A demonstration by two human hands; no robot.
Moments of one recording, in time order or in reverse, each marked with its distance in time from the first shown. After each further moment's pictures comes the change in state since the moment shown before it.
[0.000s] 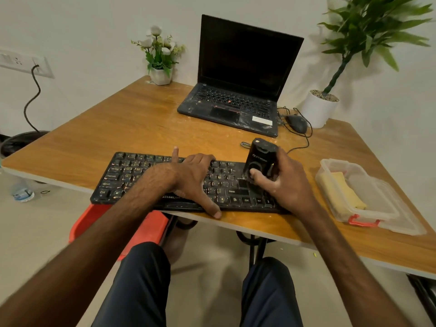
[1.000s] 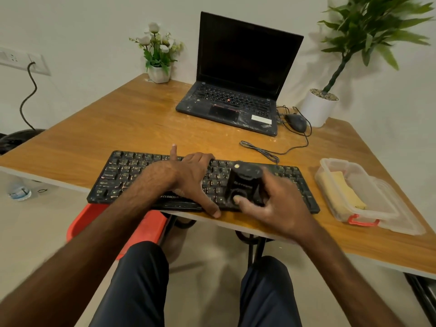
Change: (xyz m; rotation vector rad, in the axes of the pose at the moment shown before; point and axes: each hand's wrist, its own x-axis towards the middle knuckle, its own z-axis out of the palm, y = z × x) left_hand -0.001 0.002 -0.002 0.016 -0.002 -0.016; right_hand -0.031 -0.021 0.007 -0.045 -0.128 -0.164
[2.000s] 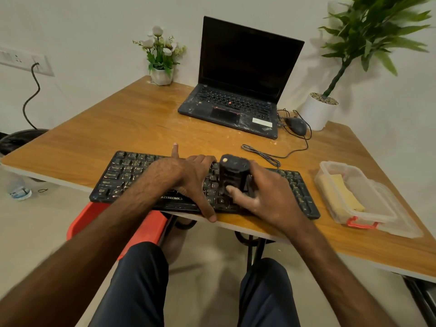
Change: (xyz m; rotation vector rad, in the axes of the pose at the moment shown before) left_hand -0.010 0.010 -0.012 0.073 -0.067 -0.050; right_hand 0.018 -0.008 0.010 -0.110 0.078 -0.089
